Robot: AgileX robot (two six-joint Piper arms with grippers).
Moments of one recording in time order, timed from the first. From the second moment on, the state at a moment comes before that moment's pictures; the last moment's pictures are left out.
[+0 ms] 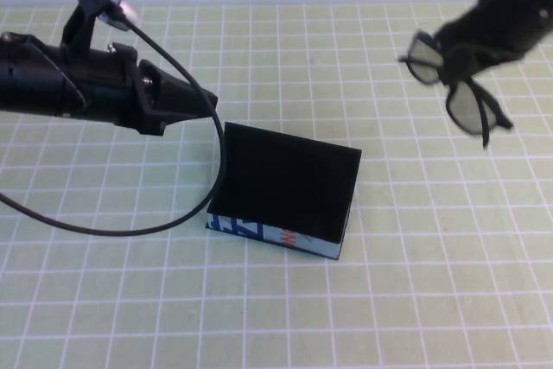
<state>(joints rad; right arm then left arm) 0.20 1.83 -1.81 0.33 1.23 -0.27 -0.09 1.66 -1.22 -1.23 1.07 1.45</state>
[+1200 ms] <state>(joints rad) 0.17 1.79 -1.25 0.52 0.76 -0.22 -0.09 1.63 -1.22 -1.21 0.99 1.43</state>
